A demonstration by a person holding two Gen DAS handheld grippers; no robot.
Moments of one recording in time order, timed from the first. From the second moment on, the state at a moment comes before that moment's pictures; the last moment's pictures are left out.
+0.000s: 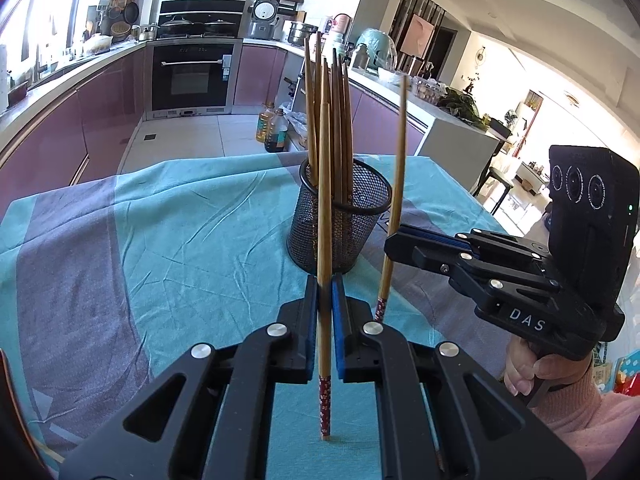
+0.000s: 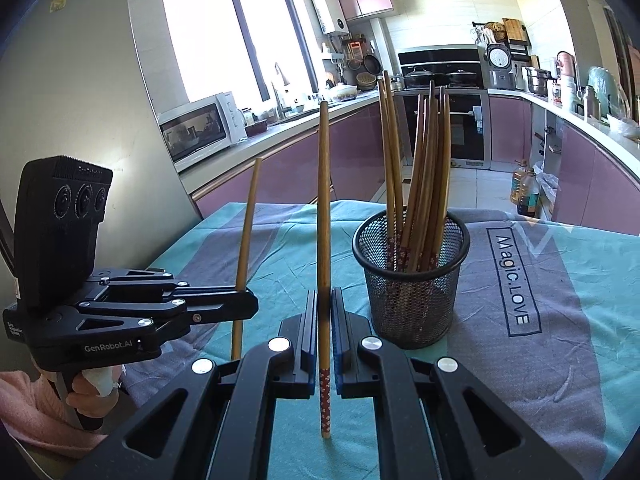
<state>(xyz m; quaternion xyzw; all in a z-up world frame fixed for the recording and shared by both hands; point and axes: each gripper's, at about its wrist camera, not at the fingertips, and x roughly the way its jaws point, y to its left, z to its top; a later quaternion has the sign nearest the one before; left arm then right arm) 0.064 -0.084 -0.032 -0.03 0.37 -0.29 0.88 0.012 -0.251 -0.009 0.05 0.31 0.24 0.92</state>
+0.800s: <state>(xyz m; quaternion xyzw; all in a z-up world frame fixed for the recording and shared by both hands) 0.070 -0.083 -0.002 -0.03 0.34 -0.29 0.89 0.017 -0.268 0.014 0.06 0.27 0.23 0.93</state>
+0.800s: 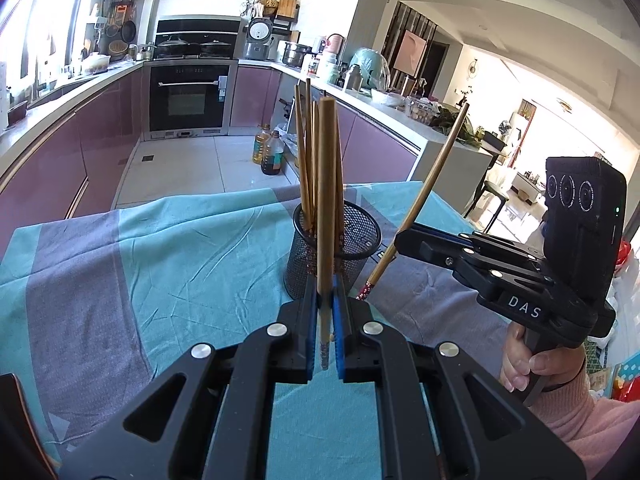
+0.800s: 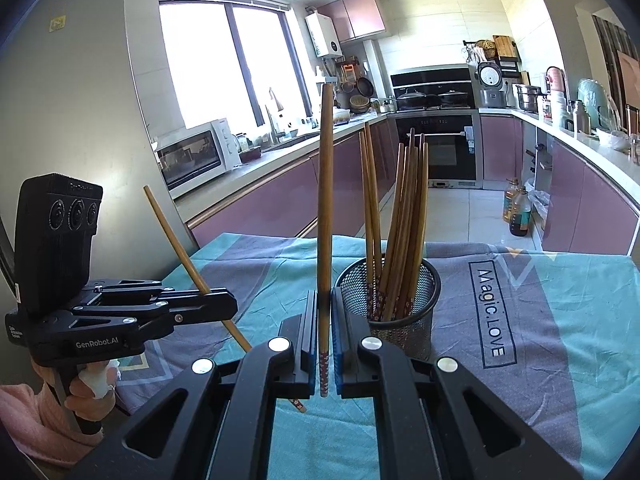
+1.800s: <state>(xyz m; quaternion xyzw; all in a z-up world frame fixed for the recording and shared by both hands) 0.068 -0.099 0.041 0.00 0.29 -0.30 0.91 0.017 -0.285 0.048 0.05 0.22 0.22 0.95</state>
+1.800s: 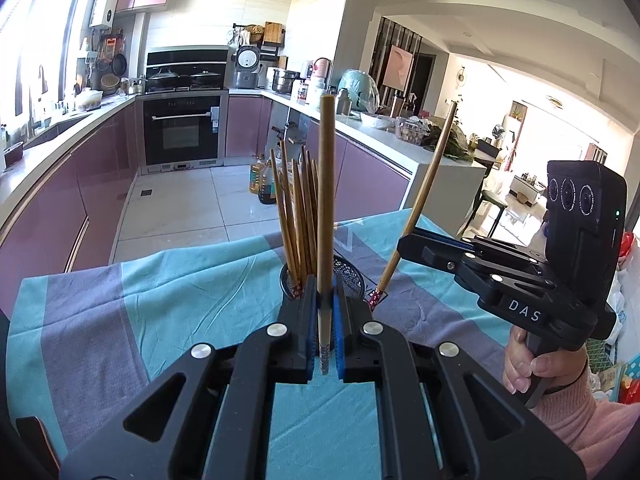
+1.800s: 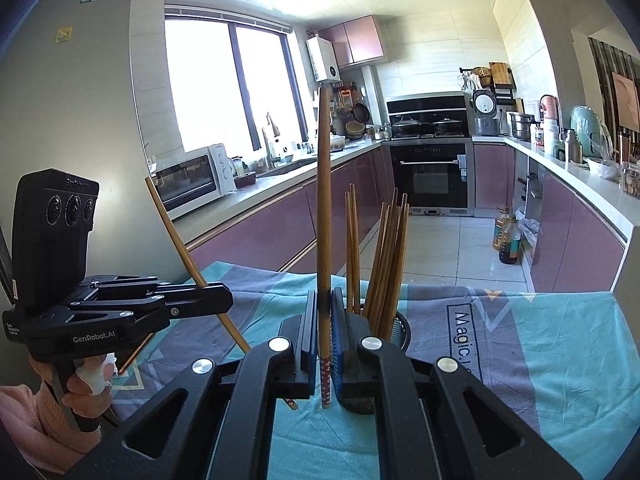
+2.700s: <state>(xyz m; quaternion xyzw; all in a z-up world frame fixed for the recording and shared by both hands) 0.066 -0.106 0.077 -0.01 0.25 -0.30 0.92 0.031 -0.291 0.074 0.05 0.20 0.22 0.95</state>
